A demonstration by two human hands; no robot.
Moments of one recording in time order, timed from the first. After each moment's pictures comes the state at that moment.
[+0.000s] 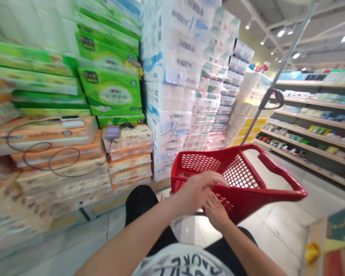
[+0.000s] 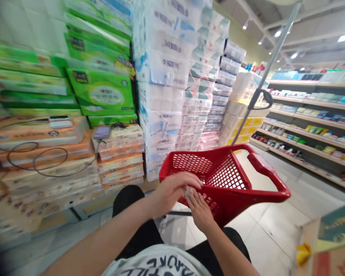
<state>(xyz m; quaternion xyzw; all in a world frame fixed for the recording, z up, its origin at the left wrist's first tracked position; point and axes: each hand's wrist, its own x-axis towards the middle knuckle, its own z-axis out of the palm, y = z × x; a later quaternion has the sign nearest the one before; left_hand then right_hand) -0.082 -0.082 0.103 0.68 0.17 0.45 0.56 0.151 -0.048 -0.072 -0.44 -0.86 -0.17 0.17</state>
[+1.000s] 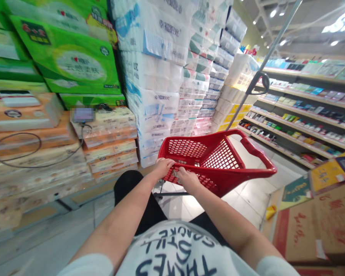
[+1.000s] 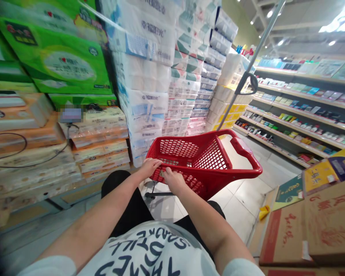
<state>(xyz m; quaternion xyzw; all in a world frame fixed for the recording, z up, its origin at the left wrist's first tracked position) -0.096 0.062 -0.033 0.82 0.49 0.27 0.13 0.080 -0.028 0.006 -0.51 -0.86 -0.06 -0.04</state>
